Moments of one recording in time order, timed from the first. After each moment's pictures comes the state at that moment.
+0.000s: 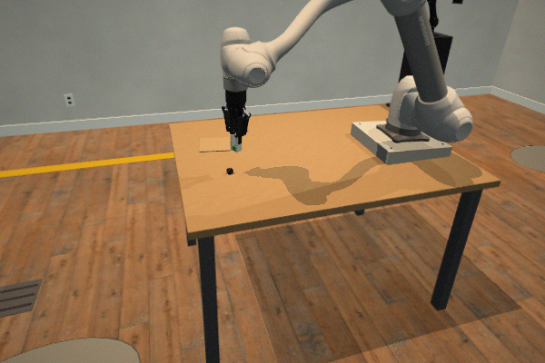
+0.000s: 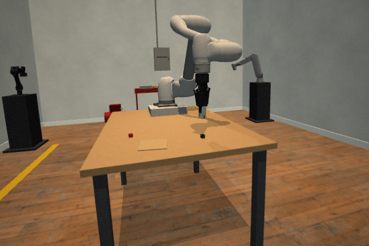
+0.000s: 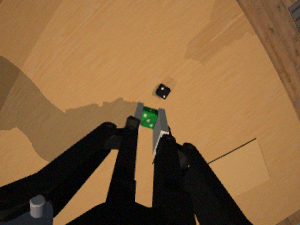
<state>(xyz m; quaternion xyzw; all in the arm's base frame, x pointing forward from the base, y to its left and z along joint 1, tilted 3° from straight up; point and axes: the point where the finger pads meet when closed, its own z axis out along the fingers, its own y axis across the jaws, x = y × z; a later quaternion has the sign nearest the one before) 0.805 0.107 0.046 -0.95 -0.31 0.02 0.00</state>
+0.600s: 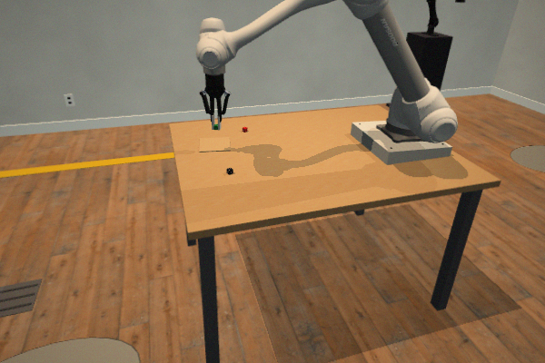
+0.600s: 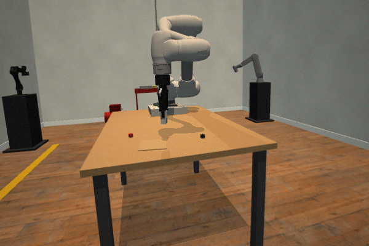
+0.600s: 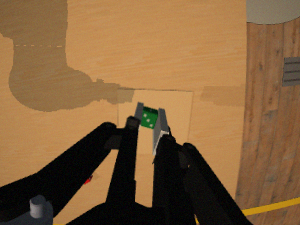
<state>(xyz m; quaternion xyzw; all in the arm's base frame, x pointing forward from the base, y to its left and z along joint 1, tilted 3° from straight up) 0.854 -0.113 0.042 -0.82 -0.57 0.02 0.01</state>
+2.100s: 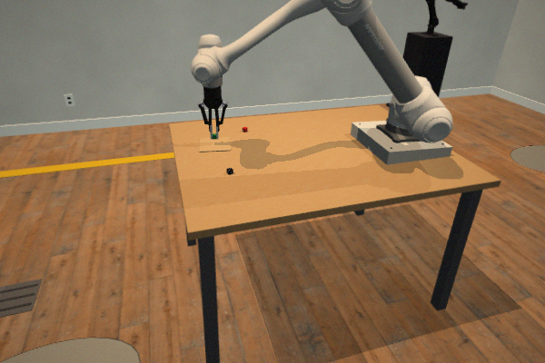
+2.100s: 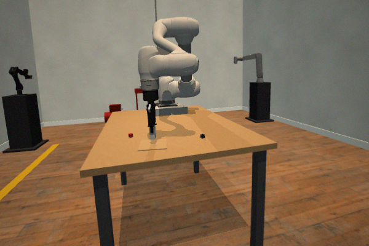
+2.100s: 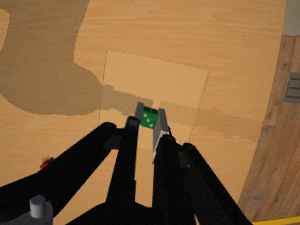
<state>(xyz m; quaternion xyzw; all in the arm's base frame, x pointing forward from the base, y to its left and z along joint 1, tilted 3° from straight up) 0.854 -0.175 -0.031 -0.77 -0.63 0.02 0.02</state>
